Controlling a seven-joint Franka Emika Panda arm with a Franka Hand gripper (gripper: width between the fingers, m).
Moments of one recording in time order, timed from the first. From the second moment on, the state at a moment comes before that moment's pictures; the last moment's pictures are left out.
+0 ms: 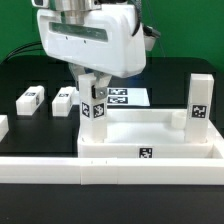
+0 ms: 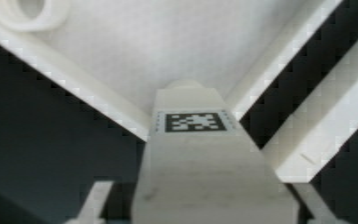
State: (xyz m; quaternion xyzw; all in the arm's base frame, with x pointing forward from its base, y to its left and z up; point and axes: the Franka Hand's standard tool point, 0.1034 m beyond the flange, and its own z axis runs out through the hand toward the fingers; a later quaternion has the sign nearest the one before) arm 0.602 -0.051 0.102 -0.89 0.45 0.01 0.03
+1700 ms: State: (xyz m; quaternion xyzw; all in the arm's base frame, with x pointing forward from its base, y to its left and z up) arm 0.602 -0.048 0.104 -0.97 -0.26 -0.01 0.02
